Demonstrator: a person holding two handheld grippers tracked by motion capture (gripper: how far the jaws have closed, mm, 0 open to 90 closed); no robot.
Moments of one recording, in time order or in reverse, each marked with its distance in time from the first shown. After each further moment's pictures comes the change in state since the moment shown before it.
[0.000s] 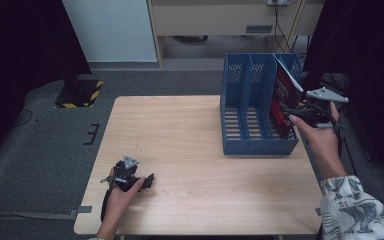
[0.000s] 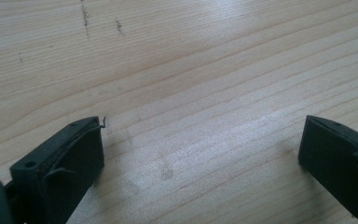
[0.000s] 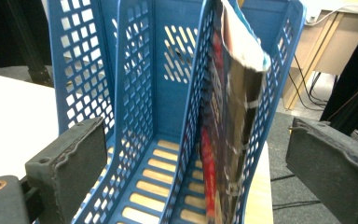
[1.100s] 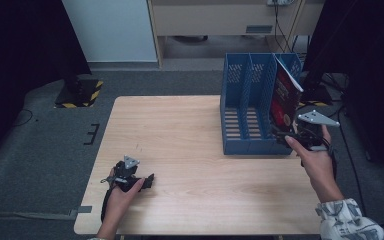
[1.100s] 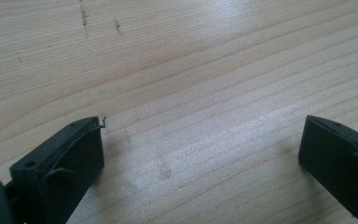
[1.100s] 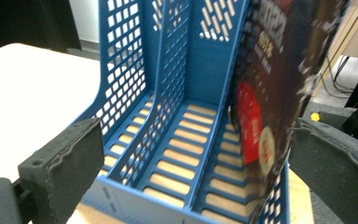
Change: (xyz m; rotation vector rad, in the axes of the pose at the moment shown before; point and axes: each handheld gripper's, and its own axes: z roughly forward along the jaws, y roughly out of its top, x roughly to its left) left arm -0.001 0.000 0.000 -0.001 0.000 -0.001; right arm 0.032 -0.048 -0.023 0.045 0.074 -0.009
